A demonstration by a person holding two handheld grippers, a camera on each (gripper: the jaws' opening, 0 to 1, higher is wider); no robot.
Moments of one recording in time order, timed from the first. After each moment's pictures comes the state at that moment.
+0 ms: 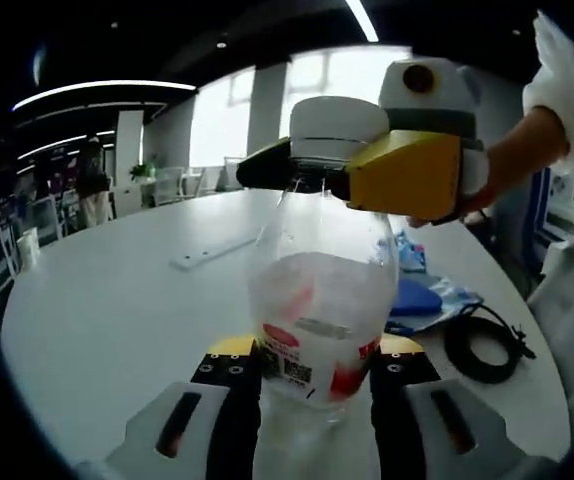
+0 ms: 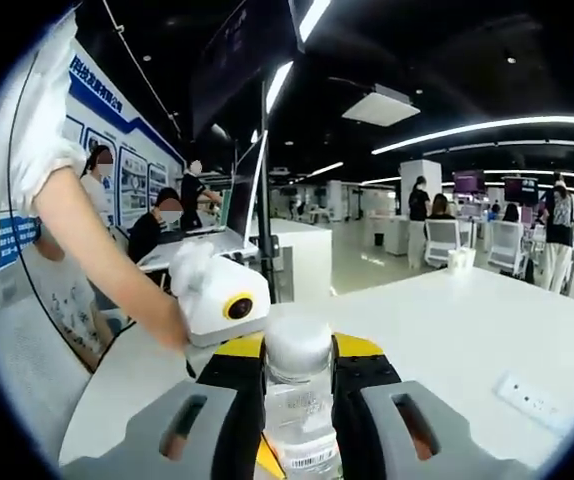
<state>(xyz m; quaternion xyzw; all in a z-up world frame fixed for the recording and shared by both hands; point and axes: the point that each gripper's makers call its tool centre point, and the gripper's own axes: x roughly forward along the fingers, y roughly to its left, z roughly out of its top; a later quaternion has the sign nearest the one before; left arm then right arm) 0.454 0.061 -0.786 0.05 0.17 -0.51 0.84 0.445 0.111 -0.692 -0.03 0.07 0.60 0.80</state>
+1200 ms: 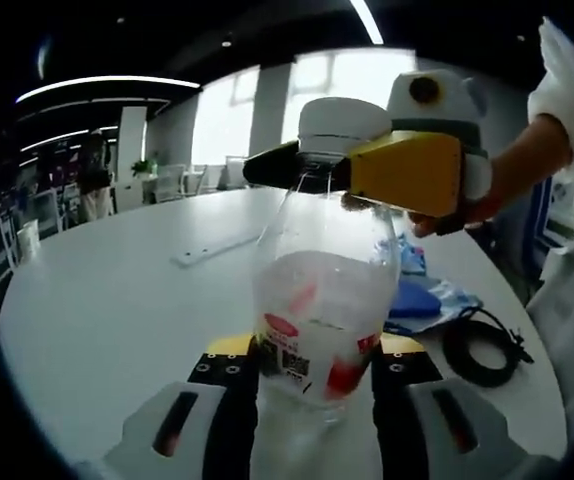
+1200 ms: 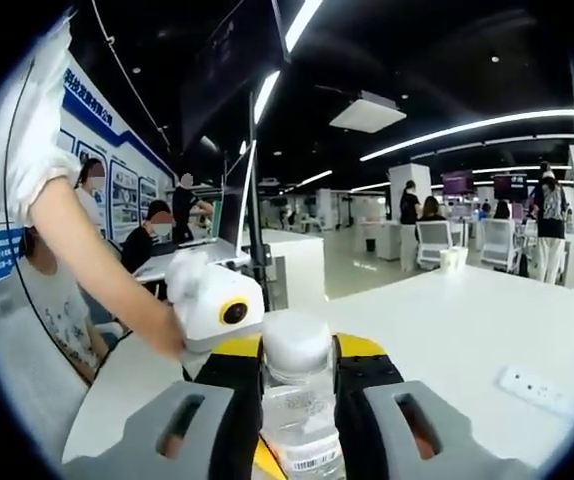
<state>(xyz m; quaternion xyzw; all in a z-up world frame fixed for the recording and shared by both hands) 0.452 0.063 -0.786 0.03 0.18 -0.51 0.84 0.447 0.113 -0.692 -0.01 0.07 0.58 0.81</state>
